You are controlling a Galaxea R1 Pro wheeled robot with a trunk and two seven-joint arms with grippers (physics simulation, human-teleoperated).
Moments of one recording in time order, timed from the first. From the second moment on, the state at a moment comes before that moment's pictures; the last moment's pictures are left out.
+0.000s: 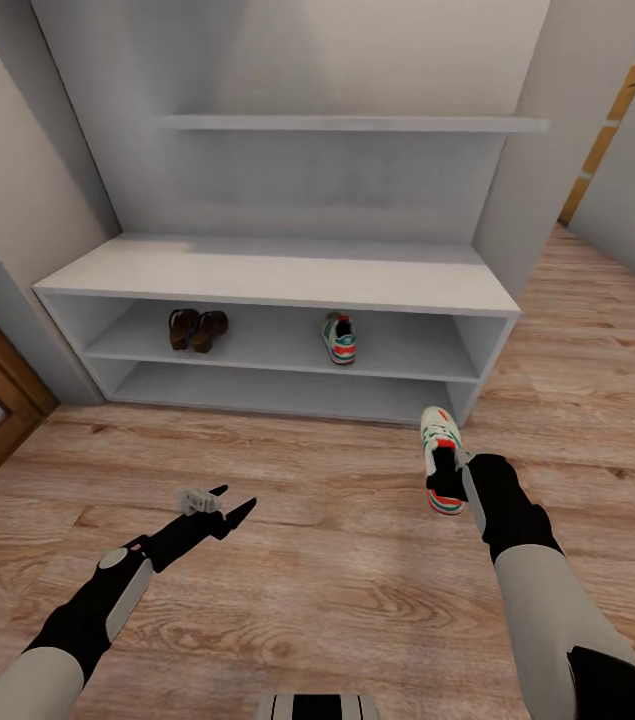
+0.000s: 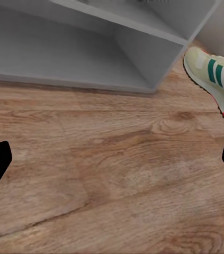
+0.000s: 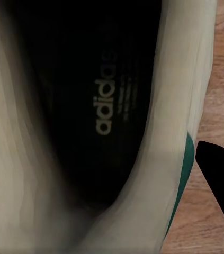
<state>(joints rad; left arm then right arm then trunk) -0.57 0.15 -0.09 -0.73 0.35 -0.10 -0.75 -0.84 0.03 -0.29 -0.81 0.23 0.84 0.02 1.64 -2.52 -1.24</state>
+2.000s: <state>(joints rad) -0.57 0.07 -0.43 -0.67 0.35 -0.11 -0.78 -0.84 0.03 -0.25 -0.88 0.23 0.84 -0.06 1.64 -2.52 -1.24</state>
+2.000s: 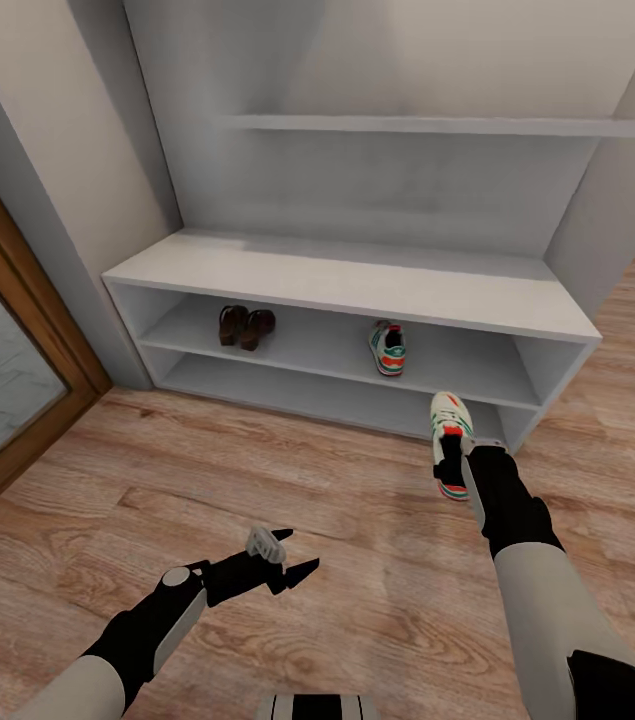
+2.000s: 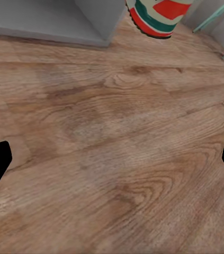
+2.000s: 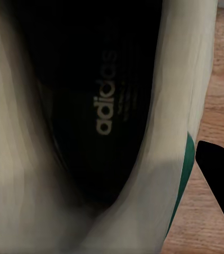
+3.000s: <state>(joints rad) -0.57 0.07 -0.43 -0.67 0.35 -0.10 -0.78 -0.84 0.03 -0.24 -0.88 0.22 0.84 -0.06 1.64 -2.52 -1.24</state>
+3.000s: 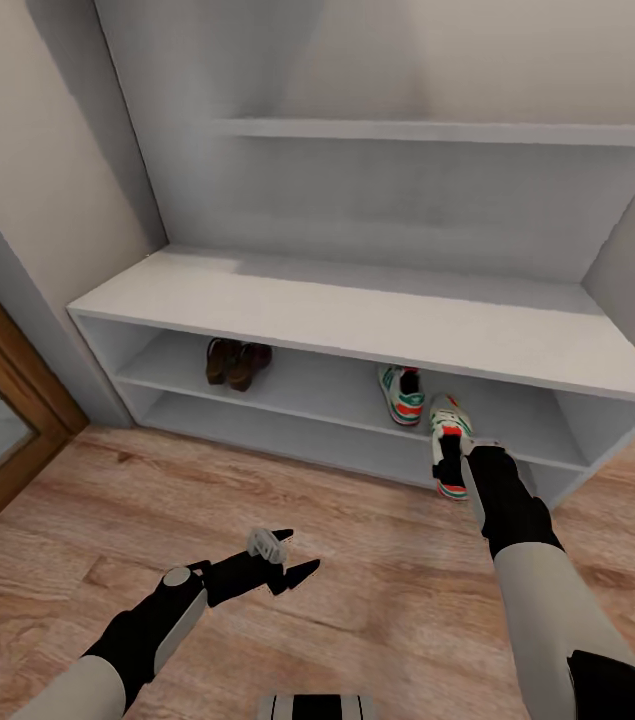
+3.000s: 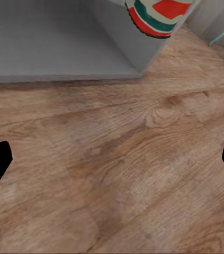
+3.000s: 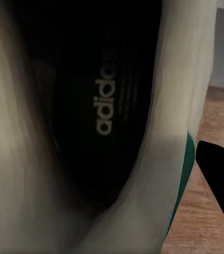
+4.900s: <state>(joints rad) -0.57 0.06 -0.43 -0.67 0.35 -0.11 -0.78 -0.84 0.03 -0.25 -0.88 0.22 0.84 -0.06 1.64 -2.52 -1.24</state>
